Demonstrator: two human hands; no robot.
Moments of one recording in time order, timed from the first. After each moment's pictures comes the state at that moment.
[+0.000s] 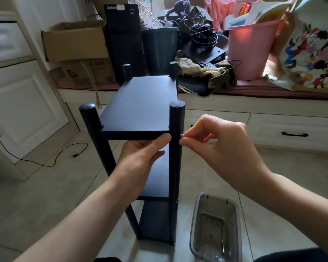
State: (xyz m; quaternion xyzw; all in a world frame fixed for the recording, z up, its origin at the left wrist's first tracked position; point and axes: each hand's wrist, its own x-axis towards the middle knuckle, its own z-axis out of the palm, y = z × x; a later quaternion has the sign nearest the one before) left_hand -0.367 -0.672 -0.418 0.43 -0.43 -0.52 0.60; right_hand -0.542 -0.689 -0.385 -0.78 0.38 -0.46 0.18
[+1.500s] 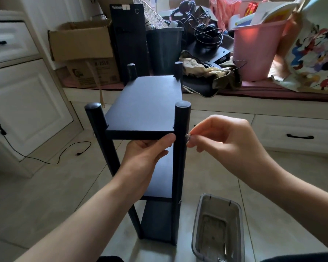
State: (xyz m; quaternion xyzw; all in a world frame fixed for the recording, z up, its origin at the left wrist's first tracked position) left_hand -0.367 -0.672 -0.420 0.44 -0.43 -0.50 0.61; right_hand -0.545 -0.694 -0.380 -0.72 0.36 -0.46 0.38
